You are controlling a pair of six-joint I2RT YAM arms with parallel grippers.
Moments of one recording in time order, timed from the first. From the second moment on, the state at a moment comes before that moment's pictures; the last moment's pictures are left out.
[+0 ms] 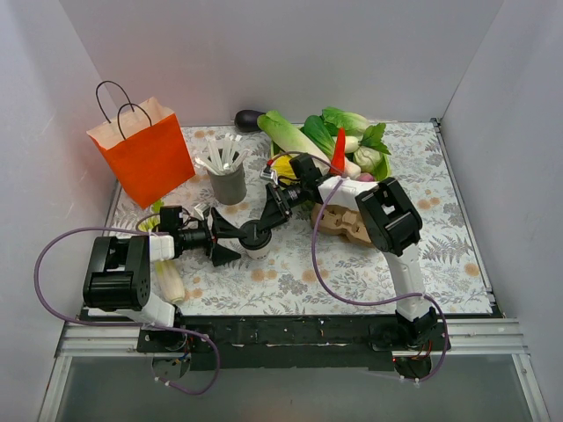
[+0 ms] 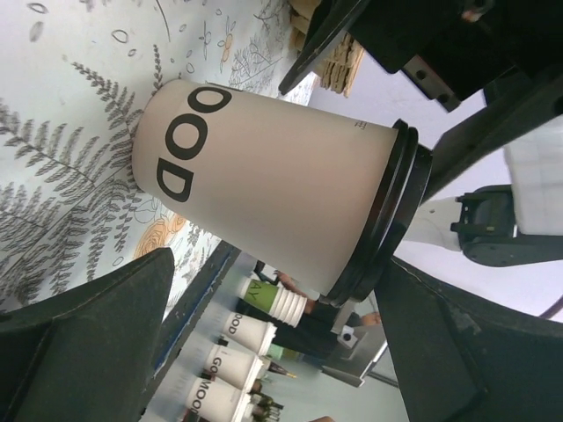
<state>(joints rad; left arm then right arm) 0.00 1.51 0.47 0.15 1.11 -0.88 0.62 2.20 1.50 -0.10 -1.29 0.40</state>
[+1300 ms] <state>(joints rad) 0.03 1.51 0.47 0.14 1.13 -0.82 0.63 2.19 1.42 0.01 -1.32 0.46</state>
